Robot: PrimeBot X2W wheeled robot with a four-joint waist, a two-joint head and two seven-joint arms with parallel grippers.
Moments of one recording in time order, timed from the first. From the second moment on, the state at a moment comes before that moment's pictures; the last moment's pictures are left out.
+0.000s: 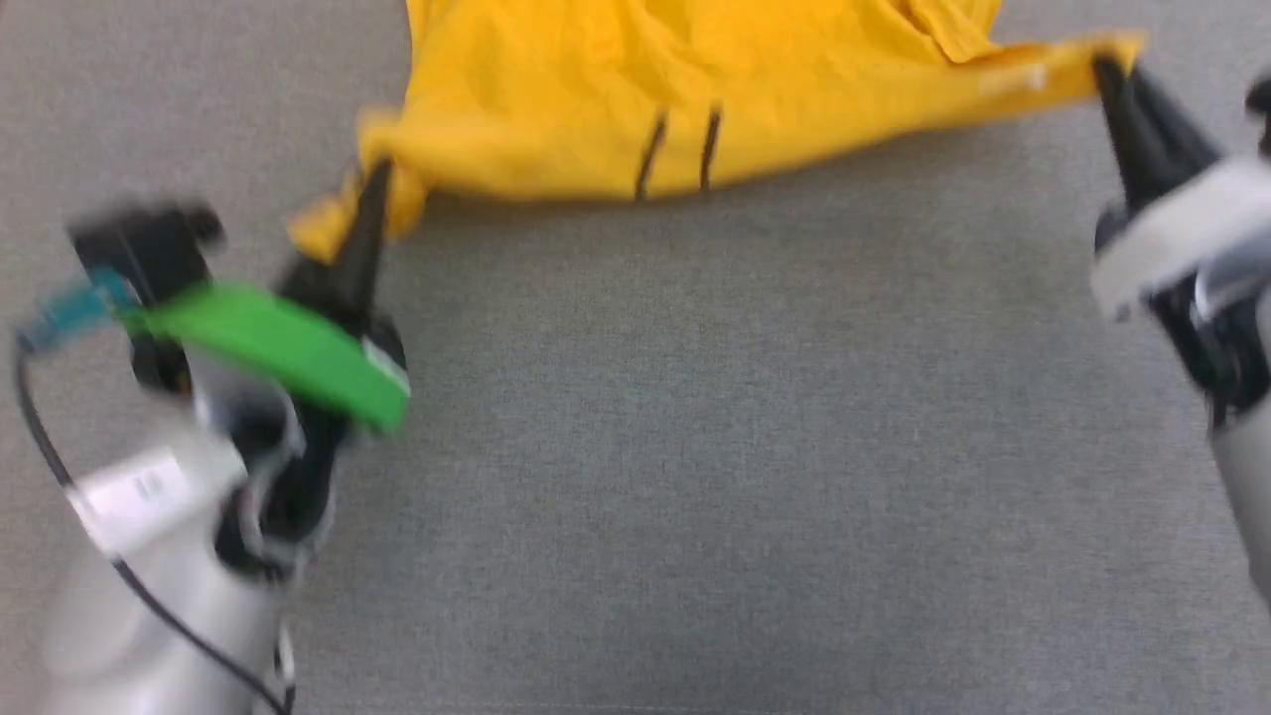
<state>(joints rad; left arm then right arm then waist) -0.47 0.41 -0.33 -0.04 -0.88 0.04 0.03 -0.71 -0.40 0.21 0.42 0.46 0.13 -0.04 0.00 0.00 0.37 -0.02</state>
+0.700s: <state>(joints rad) 0.08 0.49 -0.41 -0.15 -0.98 0.11 0.14 0.01 -0.29 -0.02 0.09 0.55 0.13 0.23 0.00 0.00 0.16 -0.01</state>
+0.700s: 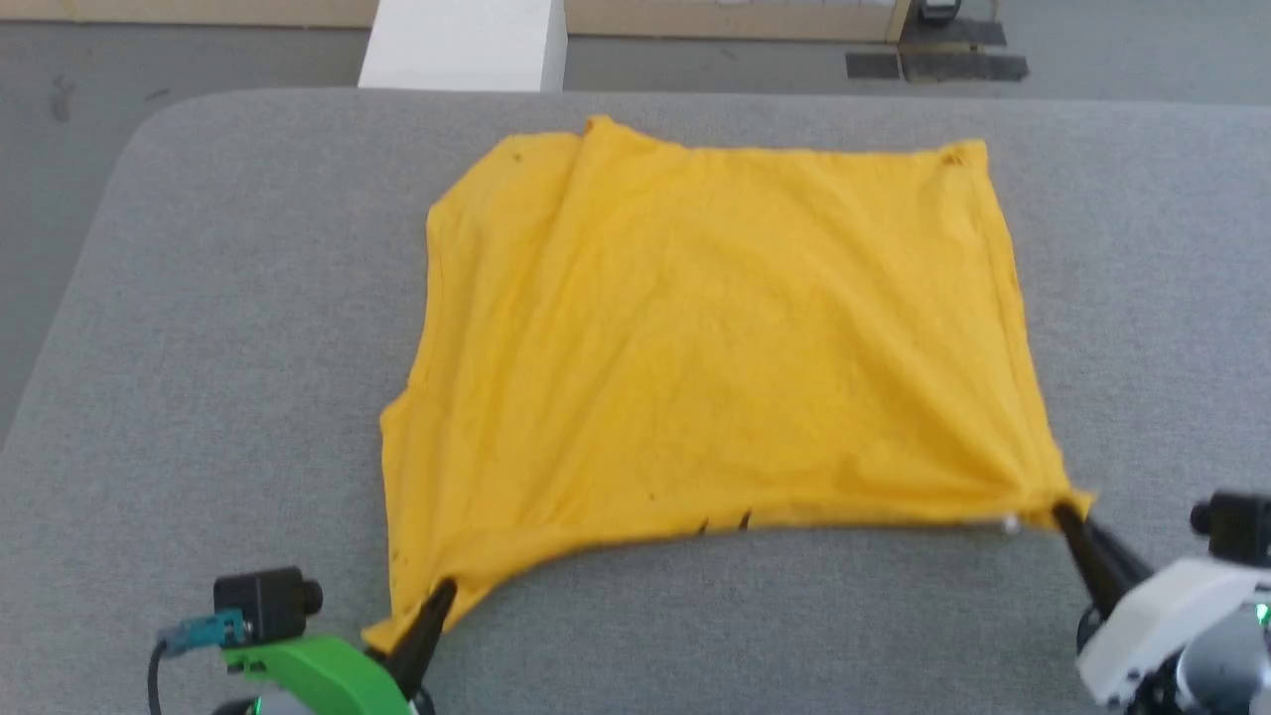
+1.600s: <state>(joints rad) 0.25 0.57 -0.40 -0.29 -1.01 0.14 0.16 0.28 -0.22 -0.17 -0.20 0.55 0.13 0.51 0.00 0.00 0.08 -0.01</state>
